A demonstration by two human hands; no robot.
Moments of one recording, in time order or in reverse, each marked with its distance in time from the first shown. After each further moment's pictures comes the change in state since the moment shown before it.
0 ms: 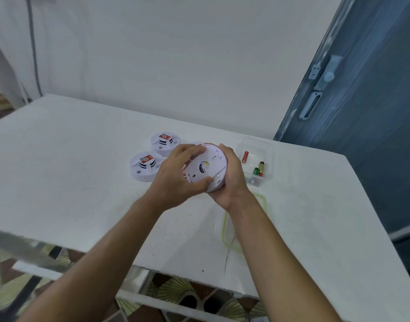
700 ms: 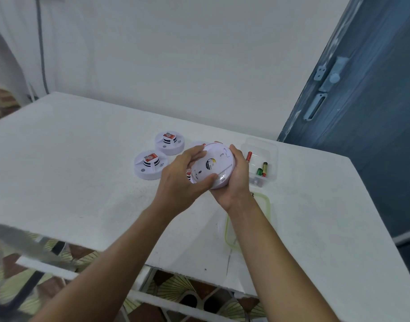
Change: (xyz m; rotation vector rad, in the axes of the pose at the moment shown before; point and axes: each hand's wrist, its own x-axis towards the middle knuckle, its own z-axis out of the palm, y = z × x) left_hand -0.014 0.009 0.010 -0.108 0.136 -0.137; right_hand -0.002 0.006 -0.001 0.150 0.070 -0.041
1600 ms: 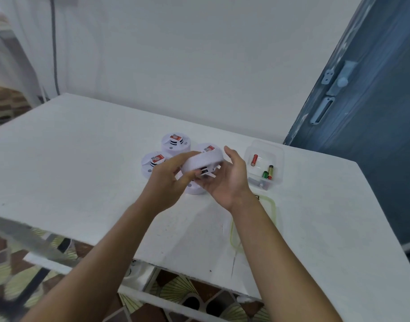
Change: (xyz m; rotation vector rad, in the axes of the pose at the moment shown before) left_hand 0.005 -0.023 -0.034 0.056 -0.082 0.092; right_hand 0.002 0.005 0.018 -0.083 0.098 0.106
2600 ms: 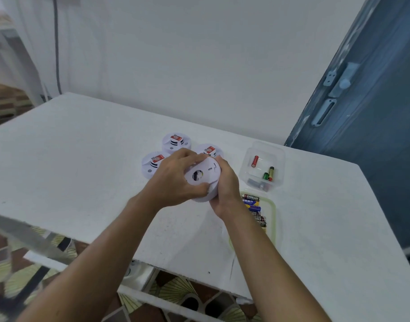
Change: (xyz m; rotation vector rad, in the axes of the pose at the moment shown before) left_hand 0.012 0.017 -0.002 0.244 -0.148 -0.026; right_hand -0.001 0.017 0.001 -0.211 0.070 -0.117
